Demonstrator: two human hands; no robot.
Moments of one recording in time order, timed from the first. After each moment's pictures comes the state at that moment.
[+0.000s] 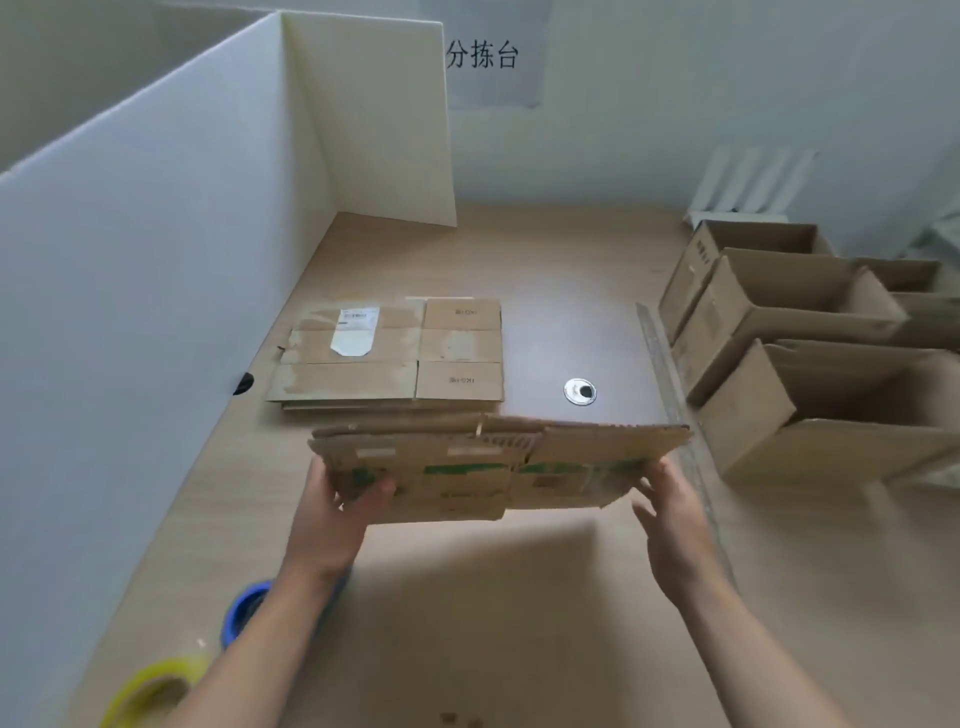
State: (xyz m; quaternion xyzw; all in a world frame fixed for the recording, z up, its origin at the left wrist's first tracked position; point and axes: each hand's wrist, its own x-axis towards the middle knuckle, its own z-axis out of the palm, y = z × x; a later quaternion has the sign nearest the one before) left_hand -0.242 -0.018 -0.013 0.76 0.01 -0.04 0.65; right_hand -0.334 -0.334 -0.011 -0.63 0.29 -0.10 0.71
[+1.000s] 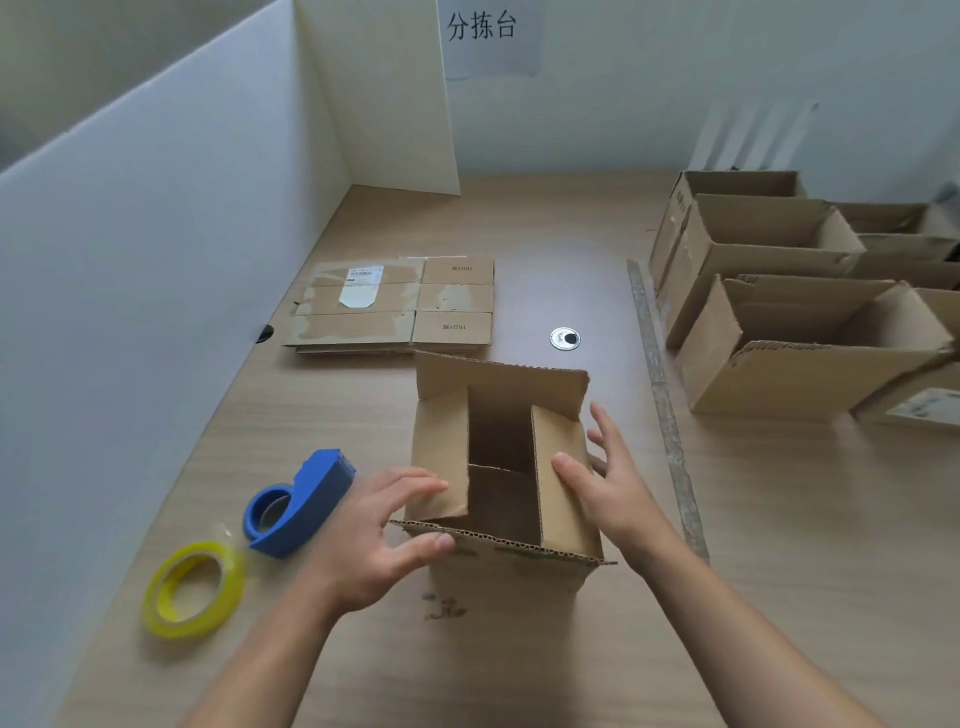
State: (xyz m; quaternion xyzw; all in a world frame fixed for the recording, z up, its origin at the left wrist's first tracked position) left_hand -0.383 -0.037 0.022 0.88 -0.24 -0.10 0.39; right_hand -0.416 -0.321 -0.009 -0.73 0.18 0.02 0.66
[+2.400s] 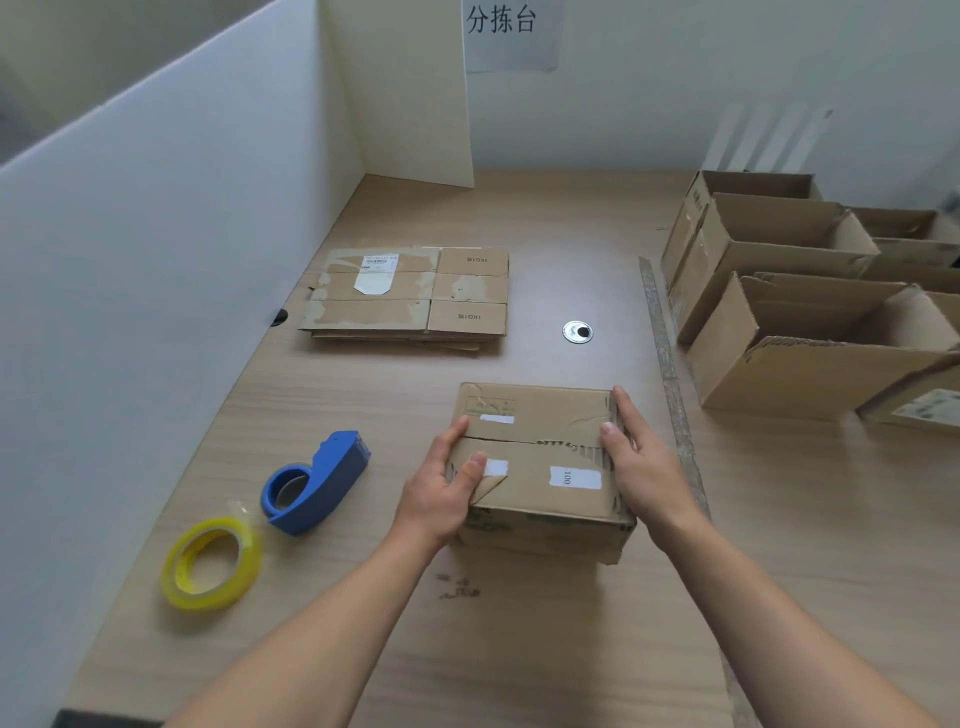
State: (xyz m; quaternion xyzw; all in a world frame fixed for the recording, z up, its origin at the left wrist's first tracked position) left_hand -0.369 -0.088 -0.027 0.83 0.00 -0.15 0.55; right_hand -0.408 -0.329 -0.015 -0.79 0.23 -0.03 0.57
